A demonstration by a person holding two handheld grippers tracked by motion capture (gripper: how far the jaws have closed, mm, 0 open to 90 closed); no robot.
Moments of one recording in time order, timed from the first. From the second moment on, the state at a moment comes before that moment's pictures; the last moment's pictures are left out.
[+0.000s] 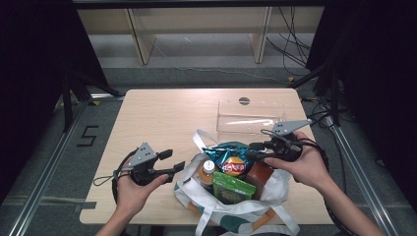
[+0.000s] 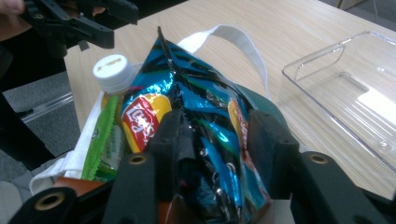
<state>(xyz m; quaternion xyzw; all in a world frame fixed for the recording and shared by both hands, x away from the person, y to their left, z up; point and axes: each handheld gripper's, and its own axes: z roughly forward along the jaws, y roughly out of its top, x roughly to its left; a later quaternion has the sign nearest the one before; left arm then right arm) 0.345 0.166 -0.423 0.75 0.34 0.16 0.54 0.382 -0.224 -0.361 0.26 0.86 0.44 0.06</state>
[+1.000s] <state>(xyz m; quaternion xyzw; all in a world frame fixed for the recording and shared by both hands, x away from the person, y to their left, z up) 0.345 0.169 -0.424 0.76 0.35 0.17 0.53 0.380 -0.230 -0.367 0.26 0.86 0.43 0.08</state>
